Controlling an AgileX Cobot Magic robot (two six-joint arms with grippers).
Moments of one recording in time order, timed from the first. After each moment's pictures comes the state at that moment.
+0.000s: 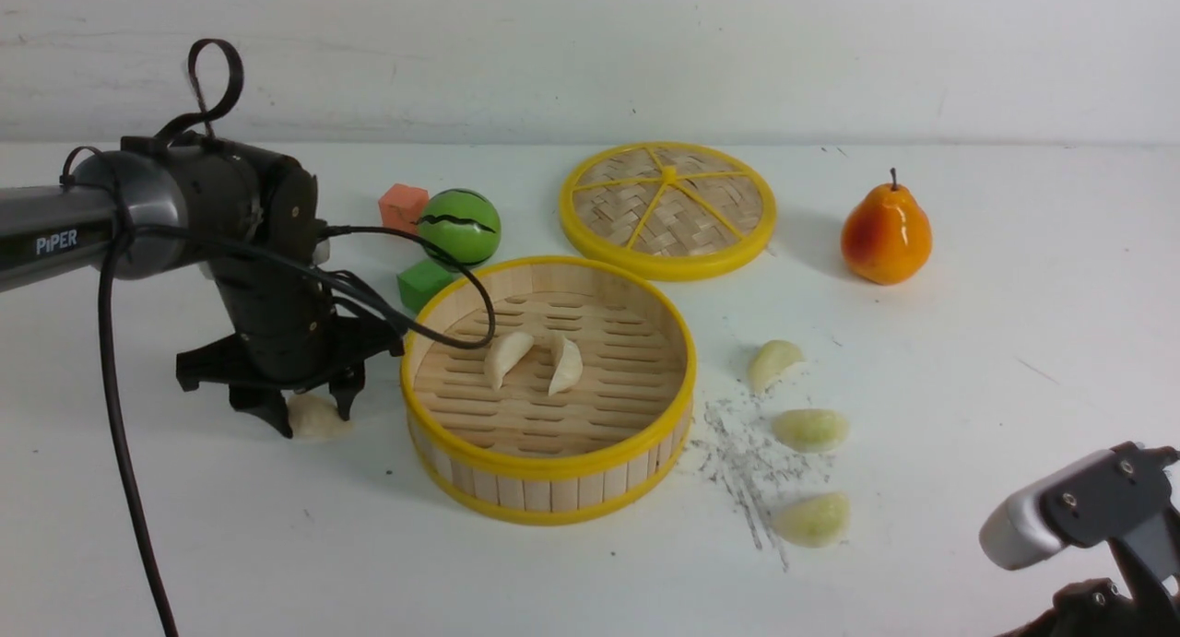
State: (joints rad) right arm 0.38 1.00 -0.45 0.62 0.53 -0.46; left arm -0.19 2.05 -1.49 0.15 0.85 -0.57
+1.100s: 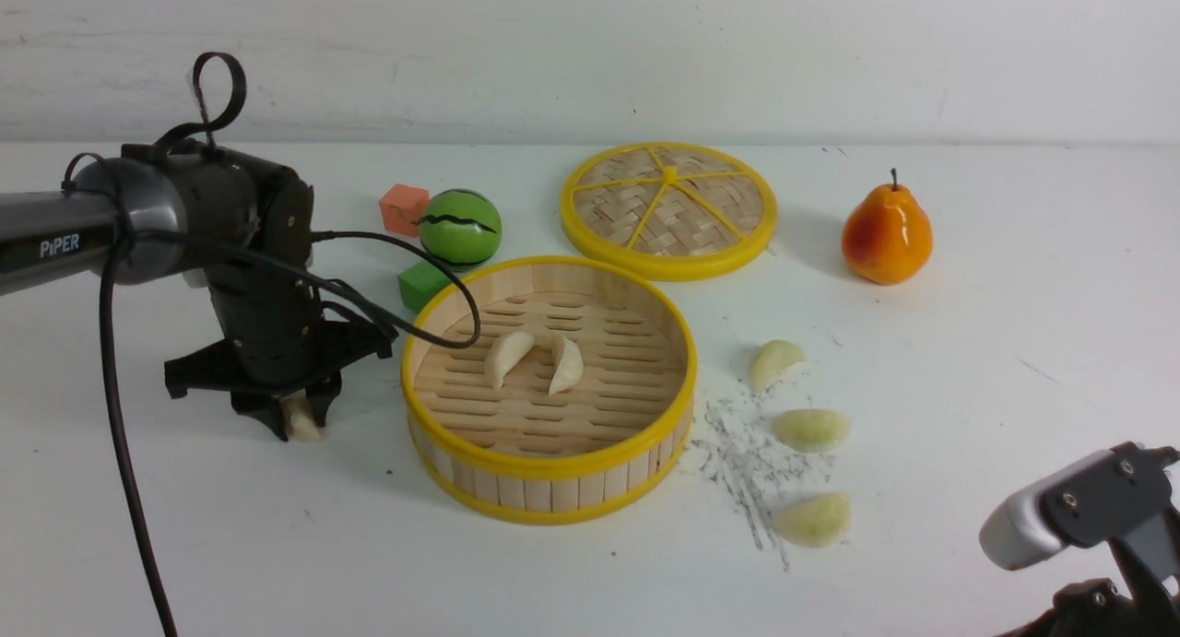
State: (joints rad) right arm 0.38 1.00 -0.45 0.62 0.53 -0.46; left arm -0.19 2.05 -1.49 0.18 0.84 -0.62
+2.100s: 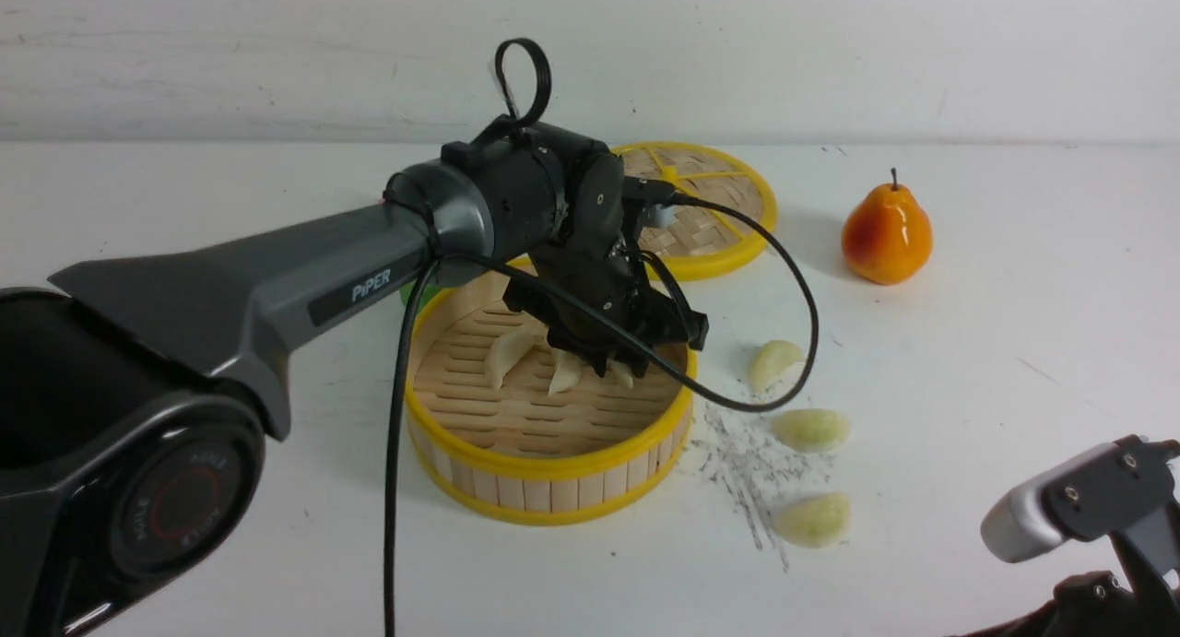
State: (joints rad) right arm 0.38 1.00 -0.45 0.61 0.50 -0.46; left arm -0.57 2.25 -1.92 -0.01 0.83 -0.22
